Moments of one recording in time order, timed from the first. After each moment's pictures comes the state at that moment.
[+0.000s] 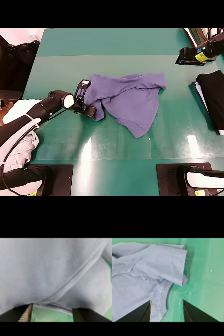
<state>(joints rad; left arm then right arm) -0.49 -1.37 0.96 1.41 -0.82 -1.67 0.01 -1.44 1.78 -1.43 1.41 1.61</state>
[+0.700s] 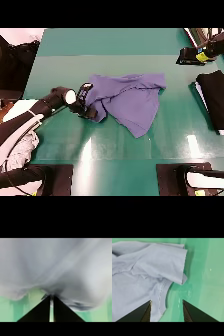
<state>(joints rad) -0.49 -1.38 1.06 1.35 -1.01 -1.65 0.01 -1.42 1.78 -1.43 1.43 1.59</state>
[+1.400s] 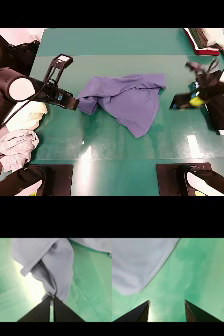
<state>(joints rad) -0.49 -1.02 1.18 1.54 -1.26 -1.63 0.00 -1.08 1.07 -1.30 1.48 1.54</state>
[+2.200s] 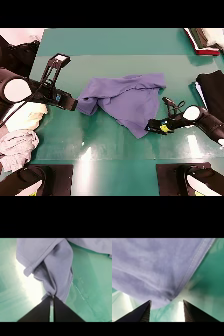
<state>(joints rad) -0.49 -1.00 1.19 1.53 -1.28 -1.65 0.21 -1.05 0.58 -1.05 1.02 1.71</state>
